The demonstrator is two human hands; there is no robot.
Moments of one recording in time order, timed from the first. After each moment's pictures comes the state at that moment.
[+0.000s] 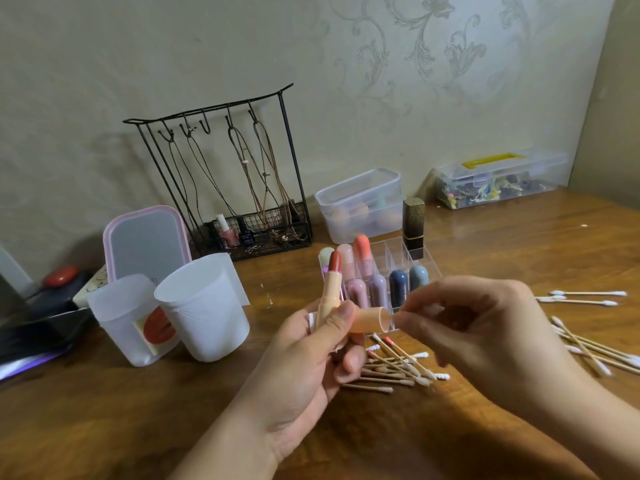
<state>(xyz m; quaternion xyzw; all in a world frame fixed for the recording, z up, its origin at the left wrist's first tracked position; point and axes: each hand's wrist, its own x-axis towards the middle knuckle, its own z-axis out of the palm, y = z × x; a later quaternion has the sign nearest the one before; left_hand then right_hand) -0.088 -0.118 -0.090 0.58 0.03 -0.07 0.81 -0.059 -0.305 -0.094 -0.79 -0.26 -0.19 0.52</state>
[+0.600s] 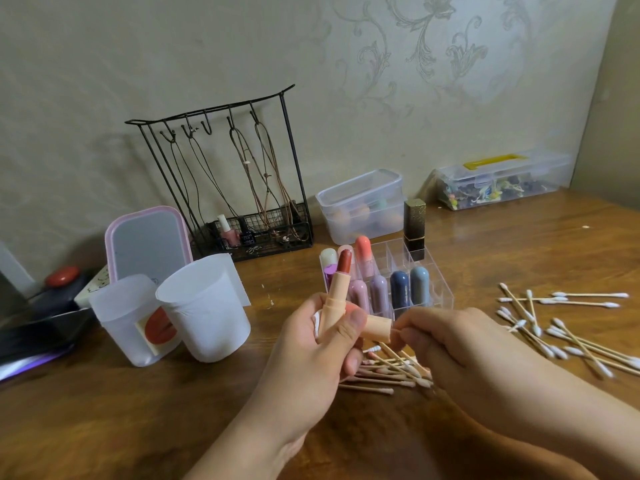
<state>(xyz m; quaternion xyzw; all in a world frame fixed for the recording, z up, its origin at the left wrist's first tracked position) -0.085 -0.121 -0.101 0.73 -0.01 0.04 0.68 -0.058 -0.303 -0.097 -0.88 -0.31 -0.08 0.33</state>
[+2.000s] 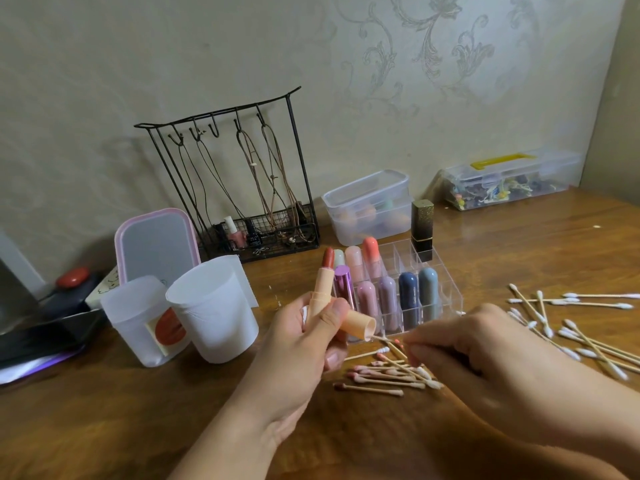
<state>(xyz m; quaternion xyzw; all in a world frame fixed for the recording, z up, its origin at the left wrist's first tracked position) -0.077 -0.102 -0.099 0.70 0.02 0.04 0.71 -0.057 -0.312 -0.093 -0.85 -0.42 -0.10 0.32</state>
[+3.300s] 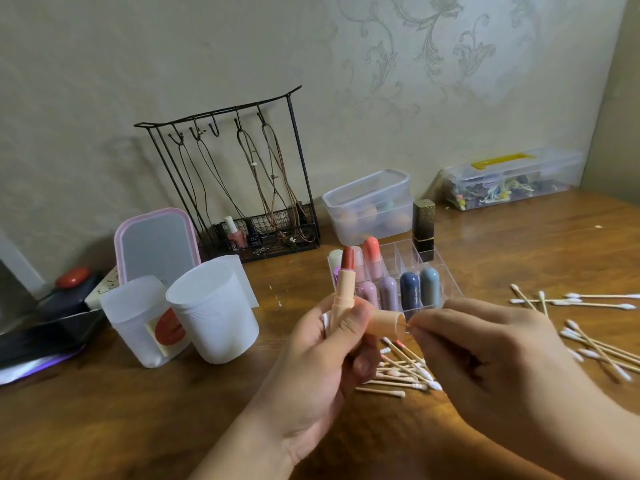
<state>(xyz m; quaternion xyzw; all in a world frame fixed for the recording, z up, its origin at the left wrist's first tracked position) -0.089 -0.120 -0.092 0.58 -0.01 -0.04 0.82 -0.067 -0.303 -0.102 -0.81 -0.37 -0.32 0.34</state>
